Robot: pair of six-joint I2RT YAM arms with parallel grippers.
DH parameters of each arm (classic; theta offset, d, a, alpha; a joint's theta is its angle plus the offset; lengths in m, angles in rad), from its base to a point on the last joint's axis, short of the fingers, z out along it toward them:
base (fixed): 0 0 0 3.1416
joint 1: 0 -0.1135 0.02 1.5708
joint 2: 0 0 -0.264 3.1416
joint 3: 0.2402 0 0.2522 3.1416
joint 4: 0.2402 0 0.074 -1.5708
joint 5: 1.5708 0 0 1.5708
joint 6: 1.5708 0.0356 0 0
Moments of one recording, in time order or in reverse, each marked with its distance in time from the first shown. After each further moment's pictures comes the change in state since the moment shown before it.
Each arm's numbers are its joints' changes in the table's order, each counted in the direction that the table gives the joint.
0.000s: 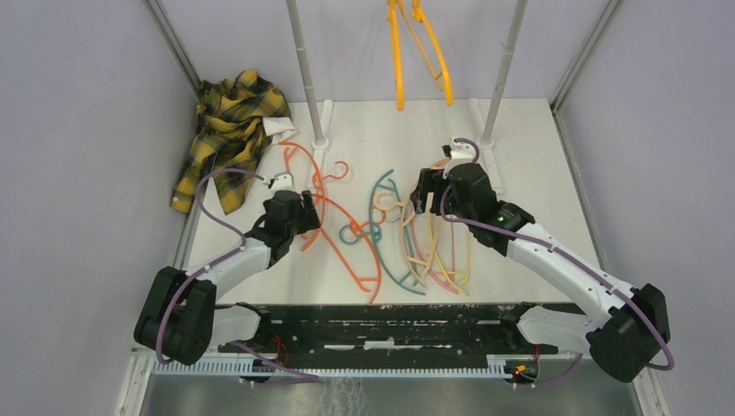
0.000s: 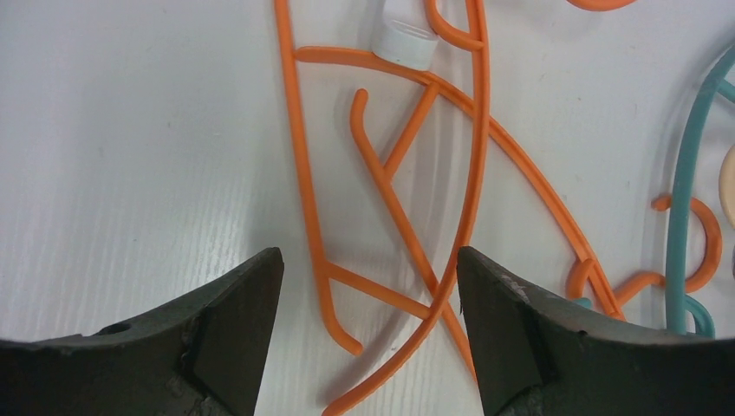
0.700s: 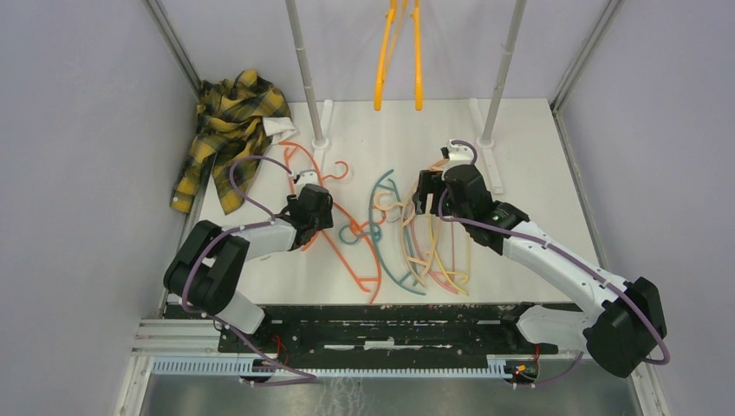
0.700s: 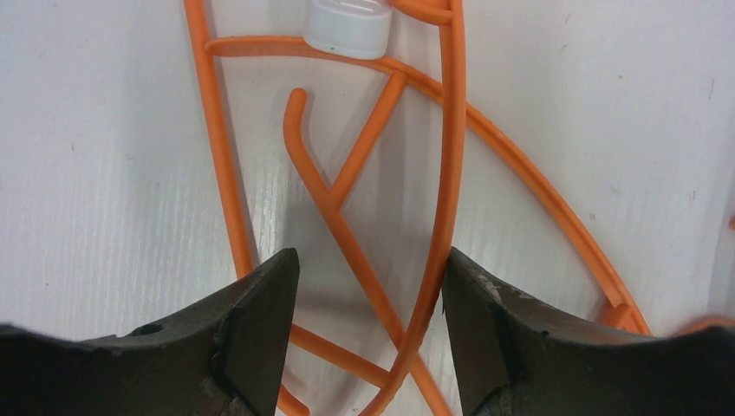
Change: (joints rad) left arm 0.124 0.315 0.154 -0.007 -0.116 0.001; right arm 0.000 0.032 -0.016 -0.008 0.056 -0.011
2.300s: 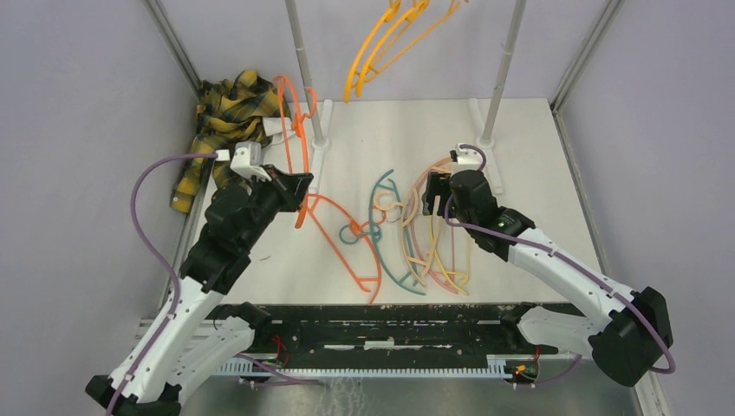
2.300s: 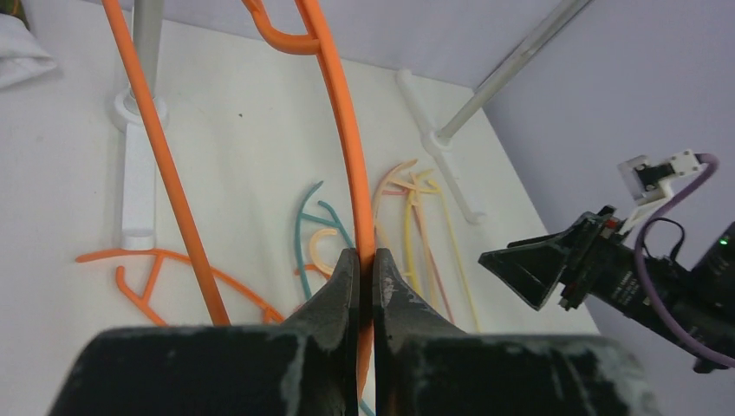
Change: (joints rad) left arm 0.009 -0.805 0.216 0.296 0.331 -0.059; right arm 0.000 -0.056 -0.044 0.003 0.100 -0.005
